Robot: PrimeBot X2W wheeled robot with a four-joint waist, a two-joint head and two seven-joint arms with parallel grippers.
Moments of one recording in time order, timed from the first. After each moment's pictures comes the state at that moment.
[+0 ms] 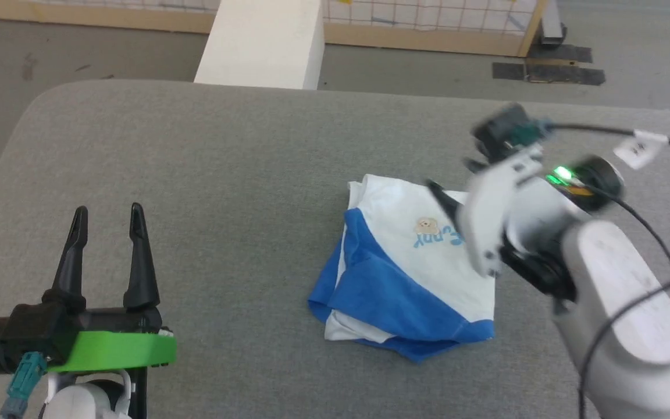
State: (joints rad) left arm -0.04 0.07 0.12 -0.14 -0.14 -0.12 -0.26; right arm -0.56 -0.14 0.31 0.16 0.26 0.13 0.70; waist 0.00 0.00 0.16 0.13
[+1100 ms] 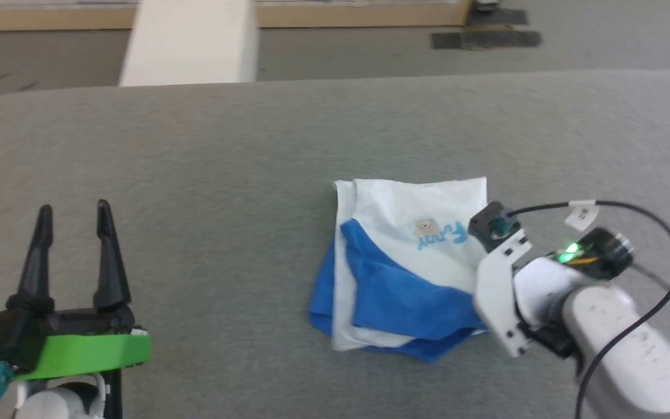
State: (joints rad) left arm -0.03 0.08 0.17 -0.19 -0.14 -0.12 -0.26; right arm -0.41 -0.30 0.44 0.16 0.19 0.13 0.84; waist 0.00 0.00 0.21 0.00
